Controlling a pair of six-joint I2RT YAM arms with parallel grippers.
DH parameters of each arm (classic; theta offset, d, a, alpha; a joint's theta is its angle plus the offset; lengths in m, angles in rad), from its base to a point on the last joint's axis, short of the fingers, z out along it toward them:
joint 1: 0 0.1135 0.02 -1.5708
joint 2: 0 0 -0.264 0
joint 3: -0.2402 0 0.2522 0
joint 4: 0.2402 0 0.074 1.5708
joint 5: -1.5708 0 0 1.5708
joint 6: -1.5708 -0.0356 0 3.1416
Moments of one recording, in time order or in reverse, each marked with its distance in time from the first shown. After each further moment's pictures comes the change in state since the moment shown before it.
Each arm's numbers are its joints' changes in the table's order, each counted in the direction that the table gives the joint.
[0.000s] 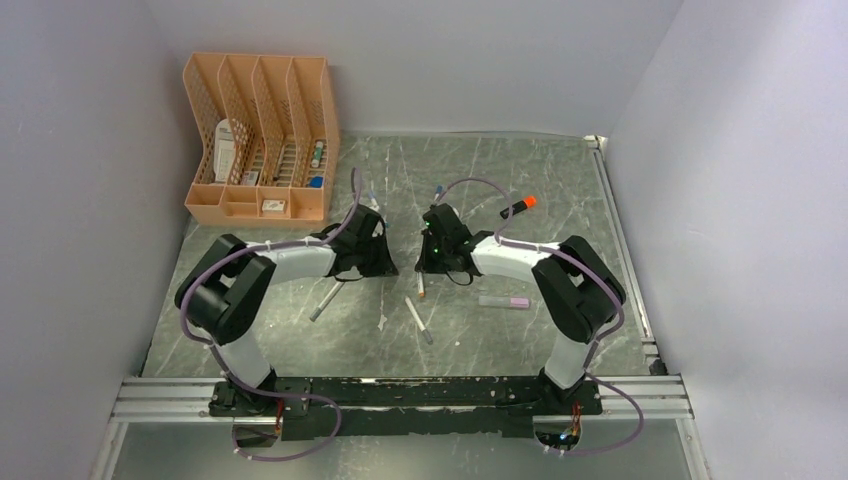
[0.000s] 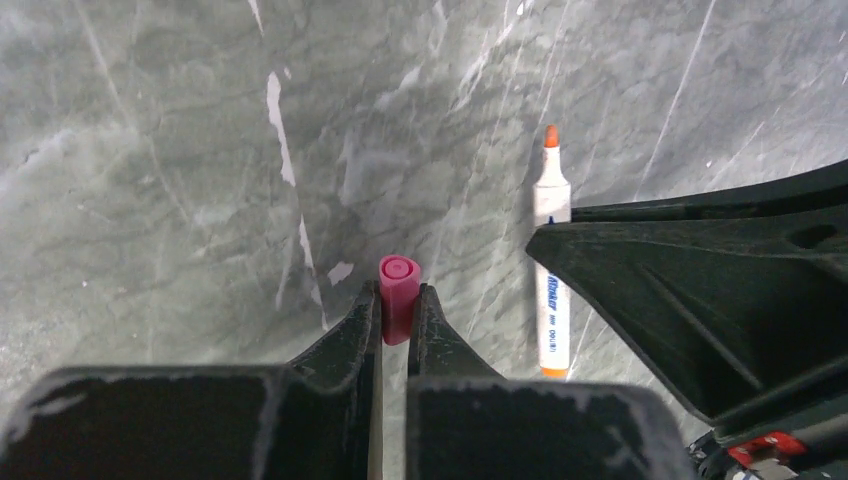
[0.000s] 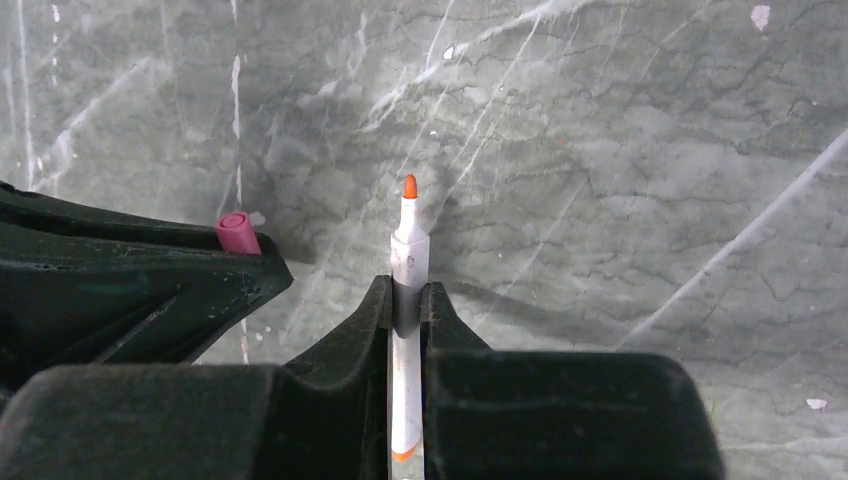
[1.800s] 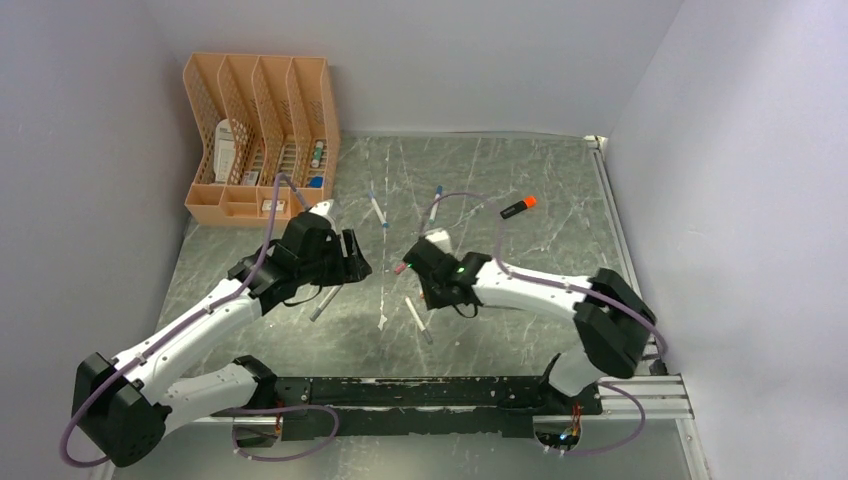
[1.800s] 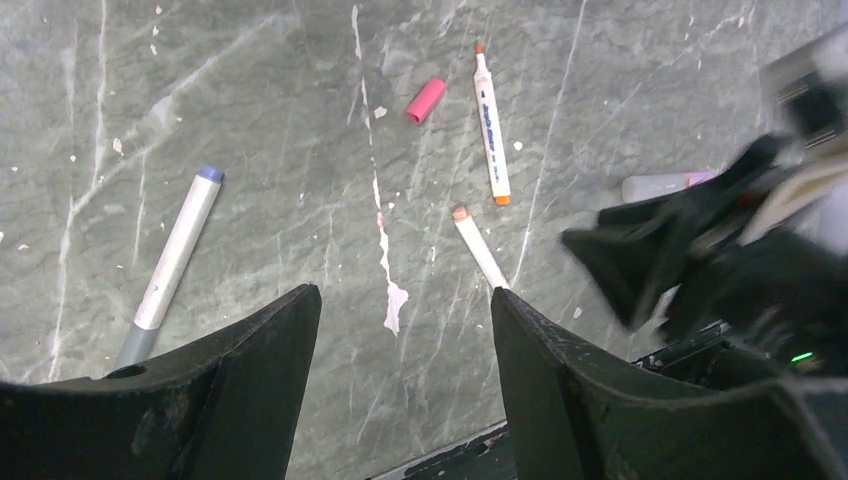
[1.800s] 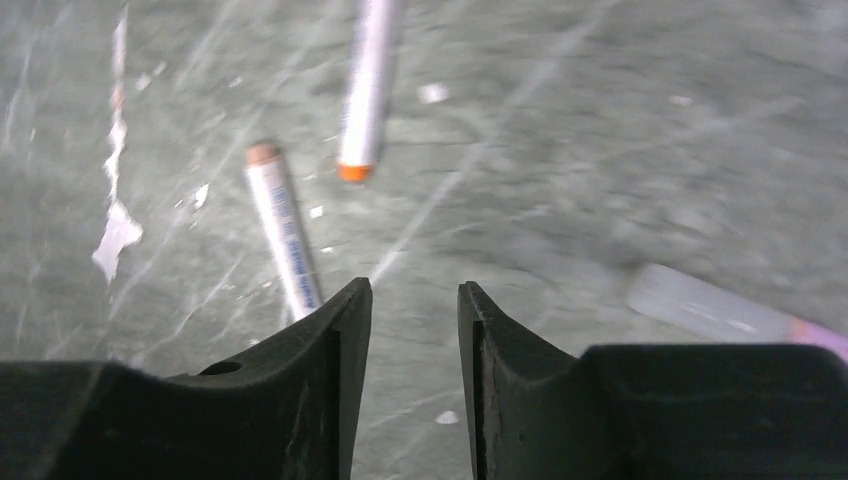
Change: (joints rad) left arm -0.014 -0.687 0.073 0.438 0.166 -0.005; right arm 0.298 -0.187 0.001 0.427 -0.319 0.094
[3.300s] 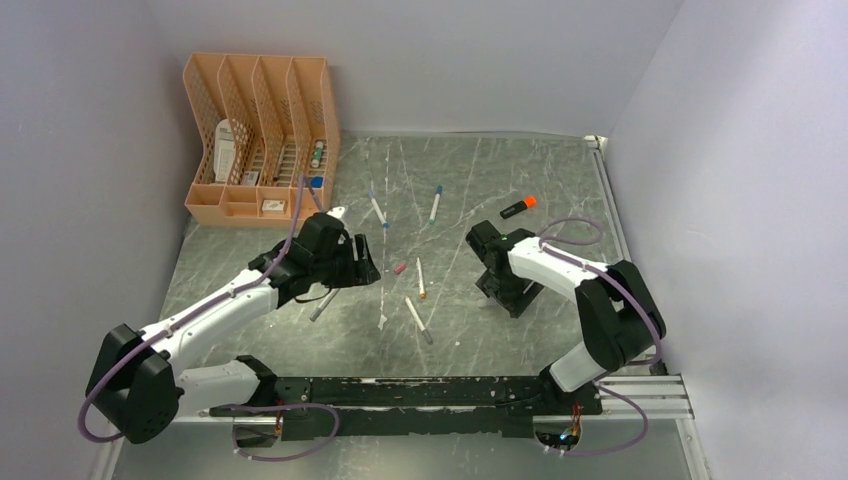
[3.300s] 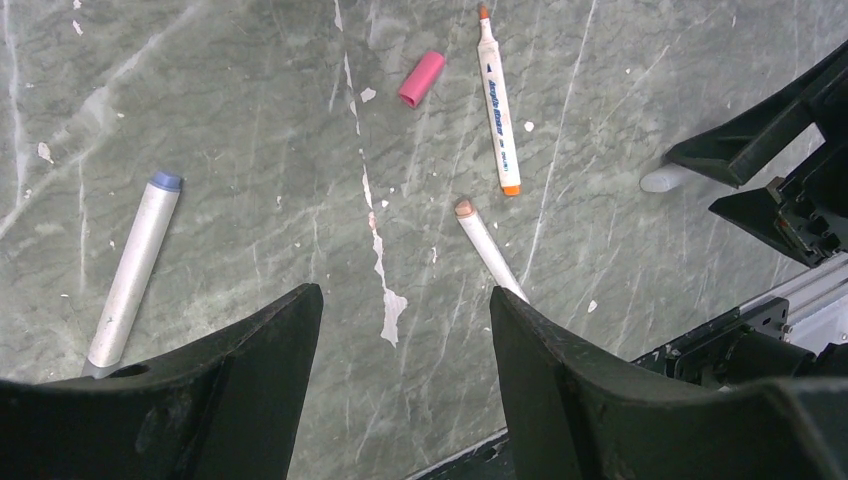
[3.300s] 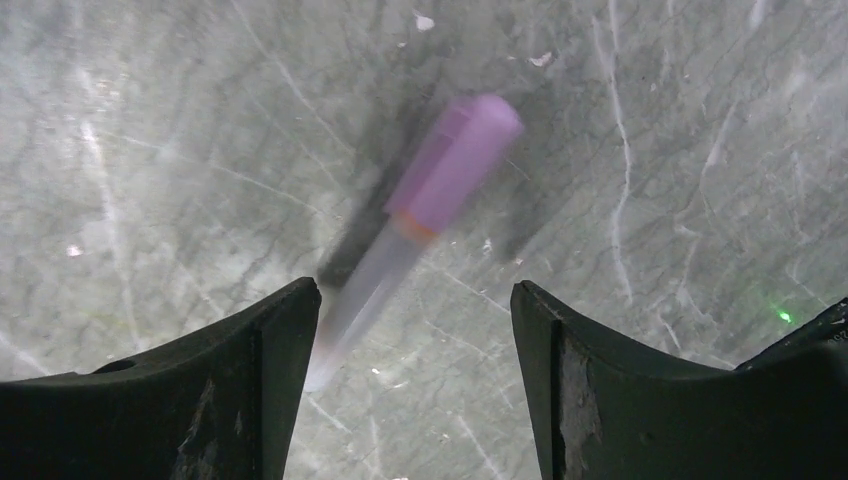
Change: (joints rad) left arm 0.000 0.123 0.044 -0.104 -0.076 -0.014; right arm -0.460 -0.029 0.085 0.377 -0.060 -0.769
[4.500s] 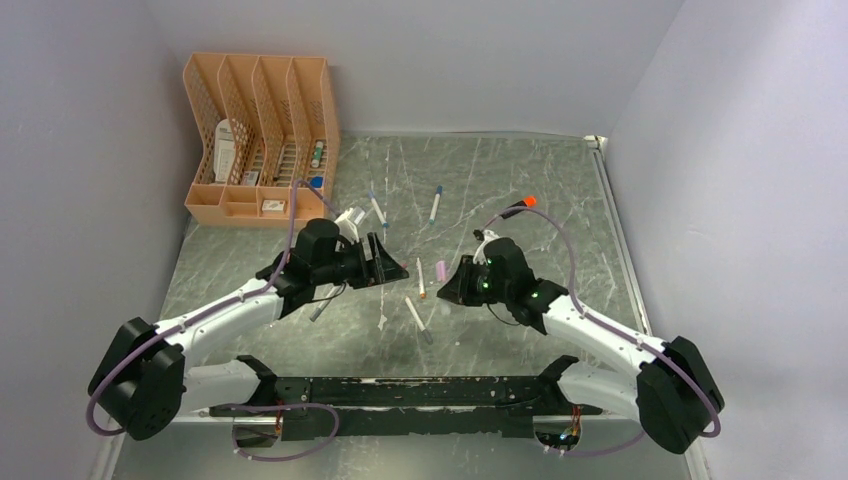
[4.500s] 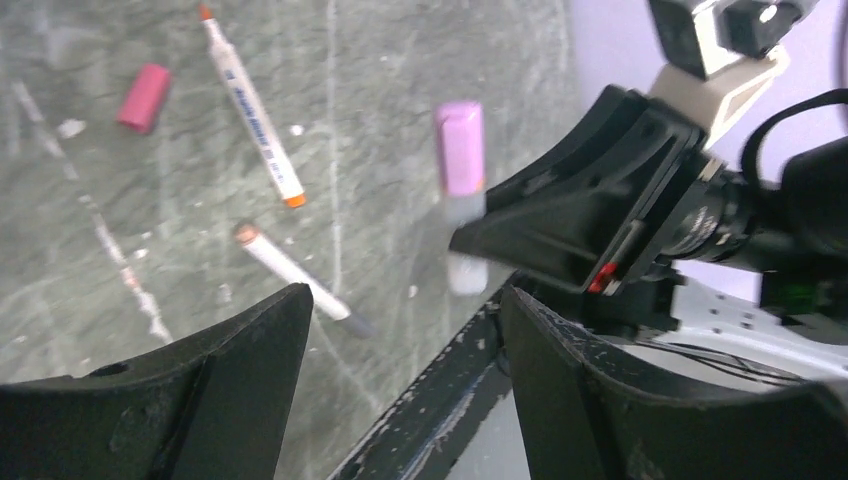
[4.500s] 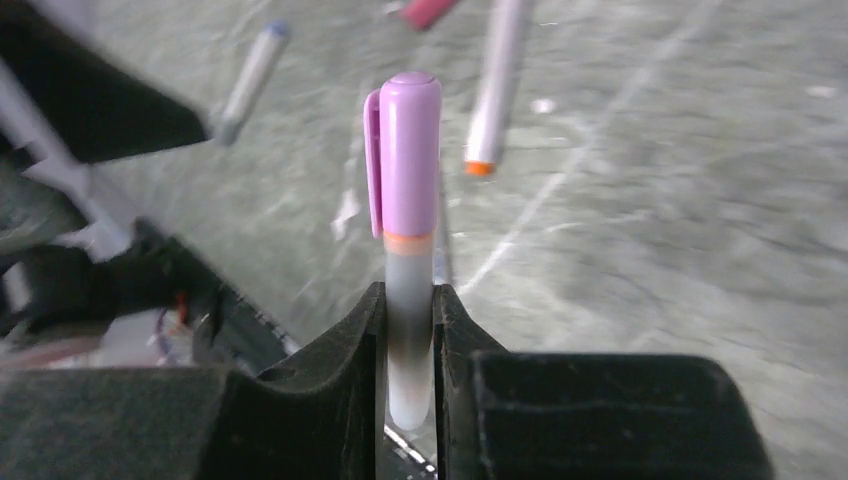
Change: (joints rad) left arm 0.000 0.014 0.136 -0.408 -0.310 0.152; right arm 0.112 -0.443 0.354 -0.793 0.554 0.623
